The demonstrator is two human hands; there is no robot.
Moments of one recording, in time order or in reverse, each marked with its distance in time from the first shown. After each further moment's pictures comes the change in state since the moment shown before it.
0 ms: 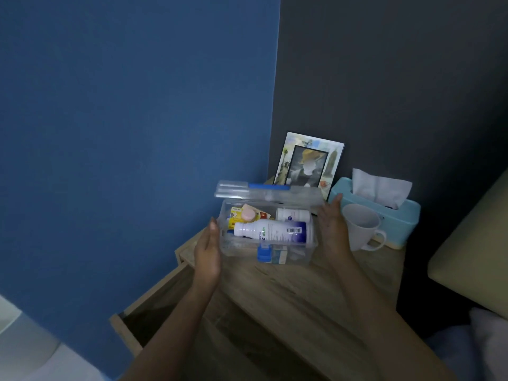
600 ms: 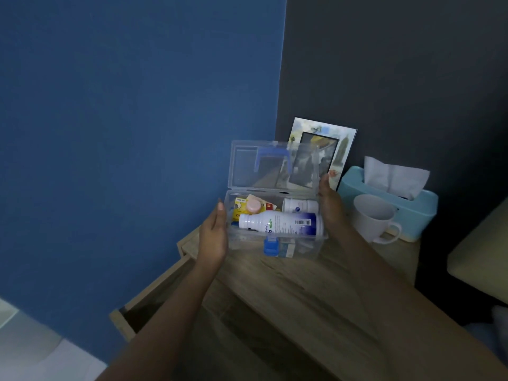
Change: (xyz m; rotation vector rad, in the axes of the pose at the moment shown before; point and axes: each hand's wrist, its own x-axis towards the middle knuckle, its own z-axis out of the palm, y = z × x) left_hand 0.030 -0.003 0.004 0.049 -0.026 0.054; right_hand 0.064 0.008 0.016 -0.247 -0.048 0.065
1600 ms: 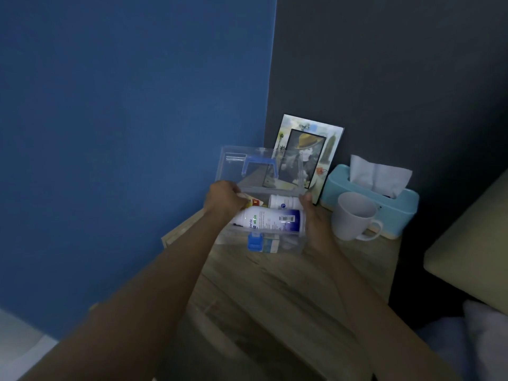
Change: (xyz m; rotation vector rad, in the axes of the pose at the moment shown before) left_hand 0.054 0.040 0.045 0.675 -0.095 -0.013; right_hand -0.055 0.025 -0.008 0.235 -0.188 -0.055
